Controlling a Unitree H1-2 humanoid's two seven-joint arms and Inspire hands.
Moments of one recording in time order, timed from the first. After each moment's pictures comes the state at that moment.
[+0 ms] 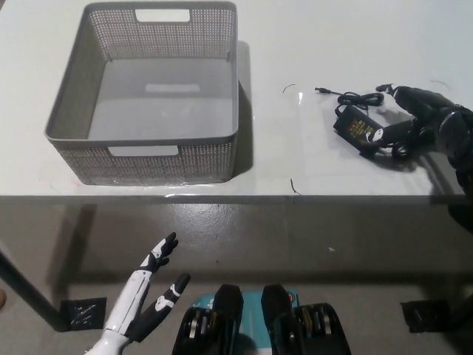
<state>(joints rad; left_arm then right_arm) 0.02 0.17 -0.12 0.01 0.27 -0.23 -0.04 -0.91 -0.46 0.42 0.61 -0.60 0.27 0.41</state>
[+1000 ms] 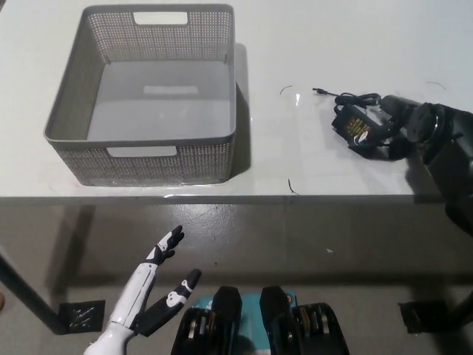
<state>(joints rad) 0.00 0.17 -0.14 0.00 0.28 -0.23 -0.04 -1.14 -0.29 0.44 1.24 -0.60 0.16 0.29</state>
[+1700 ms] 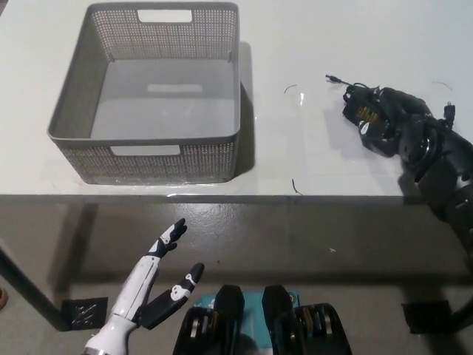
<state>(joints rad) -0.03 0.17 -0.14 0.00 0.29 -0.23 -0.04 -1.11 -0.25 0.35 1.36 -0.56 -0.01 -0.09</state>
